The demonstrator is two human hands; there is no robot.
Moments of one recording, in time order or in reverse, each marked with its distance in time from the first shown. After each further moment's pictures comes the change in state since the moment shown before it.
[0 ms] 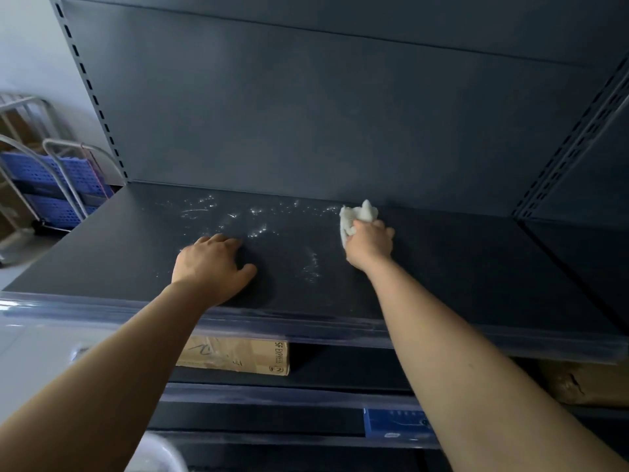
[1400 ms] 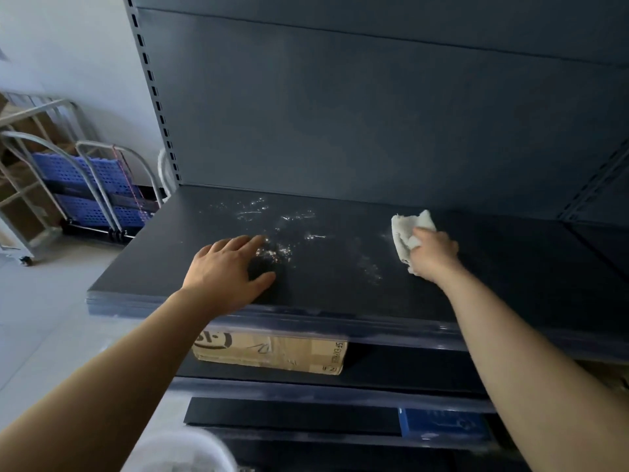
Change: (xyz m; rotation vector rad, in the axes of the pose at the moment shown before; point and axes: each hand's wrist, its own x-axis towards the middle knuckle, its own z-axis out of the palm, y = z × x) left_hand -0.016 -0.086 -0.010 -0.023 -0.025 0.120; right_hand -0.035 -0.009 -0.029 -0.005 -0.074 0.045
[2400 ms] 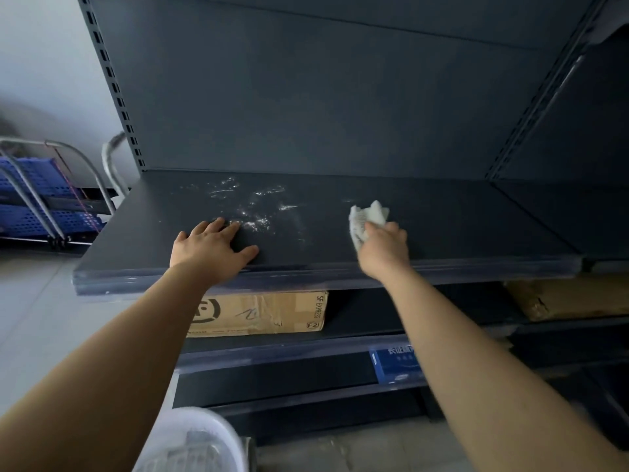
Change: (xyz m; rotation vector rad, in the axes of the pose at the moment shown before) left_hand -0.013 -0.004 0.011 0.040 -0.101 -0.042; right_hand -0.115 -0.024 0.018 -0.075 0.122 0.019
